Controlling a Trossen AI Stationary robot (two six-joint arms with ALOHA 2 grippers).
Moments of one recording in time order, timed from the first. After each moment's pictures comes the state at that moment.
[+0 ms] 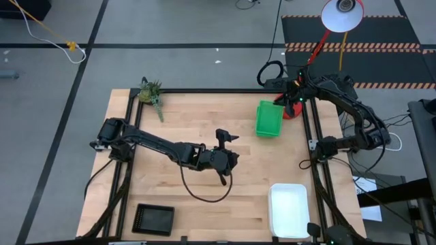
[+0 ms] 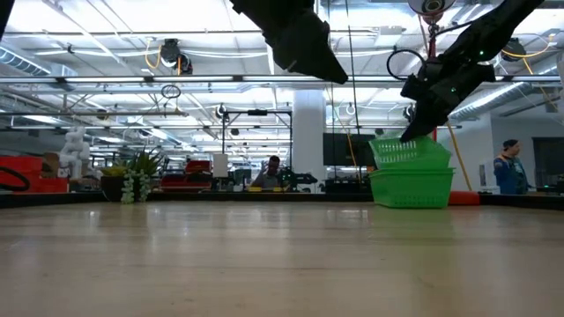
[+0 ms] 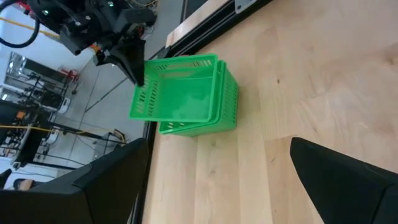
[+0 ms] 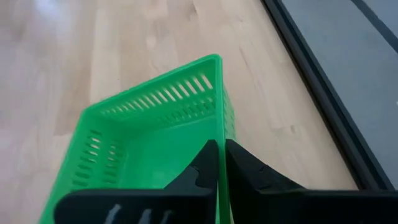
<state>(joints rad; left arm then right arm) -0.23 1.85 1.38 -0.10 -0.67 0.47 -1.19 1.27 0.82 -0.59 -0.72 -0.74</state>
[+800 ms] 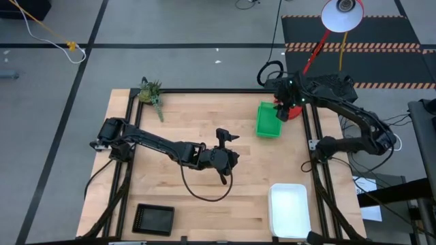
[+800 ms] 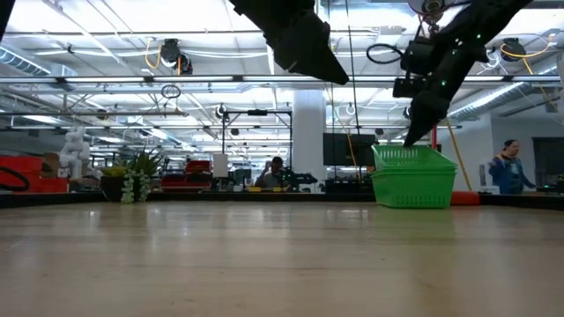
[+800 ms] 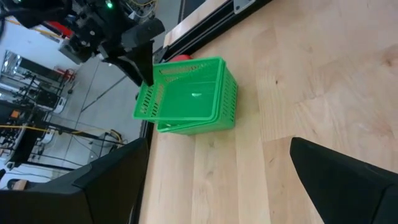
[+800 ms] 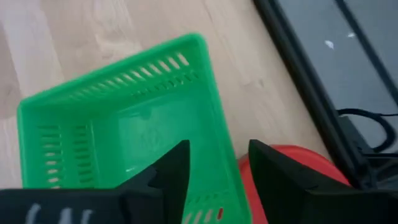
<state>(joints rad) -0.22 1.85 1.38 -0.10 -0.65 0.46 -0.93 1.20 0.82 -0.62 -0.22 -0.50</state>
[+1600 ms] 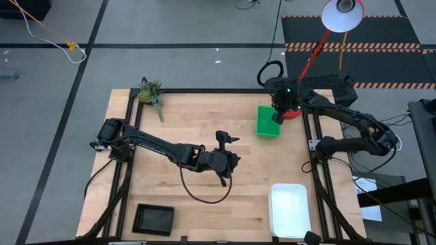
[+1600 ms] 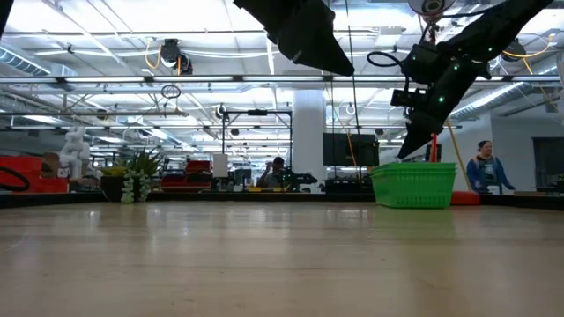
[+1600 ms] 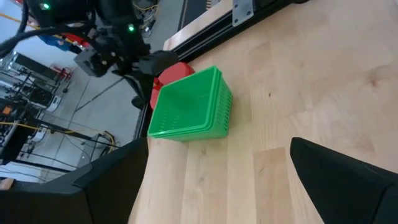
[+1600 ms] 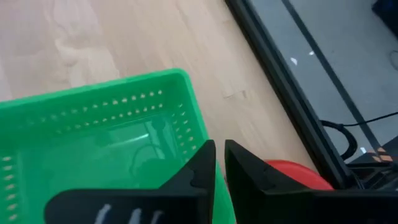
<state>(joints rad) -0.24 1.85 1.38 -0.08 -0.65 0.41 -0.86 1.17 0.66 -0.35 -0.10 -0.45</state>
